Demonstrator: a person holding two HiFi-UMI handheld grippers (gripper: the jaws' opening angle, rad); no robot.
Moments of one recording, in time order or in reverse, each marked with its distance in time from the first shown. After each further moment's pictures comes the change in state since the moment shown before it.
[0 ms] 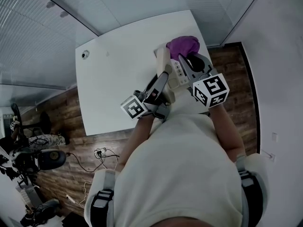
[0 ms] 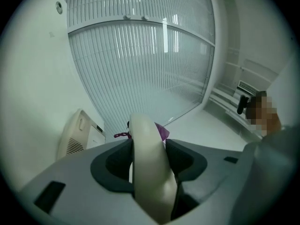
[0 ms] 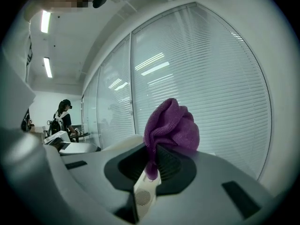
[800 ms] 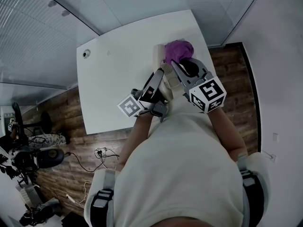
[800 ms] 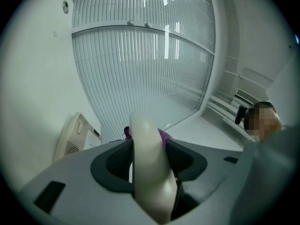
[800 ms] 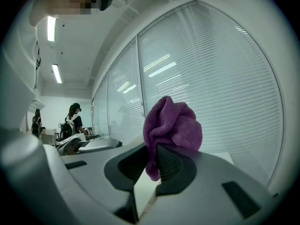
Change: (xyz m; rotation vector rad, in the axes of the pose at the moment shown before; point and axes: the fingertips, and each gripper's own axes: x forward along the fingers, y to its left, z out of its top) left arm -0.004 -0.004 0.014 -0.059 -0.060 -0.033; right arm -0.003 0.040 0.000 0.006 -0.016 0.122
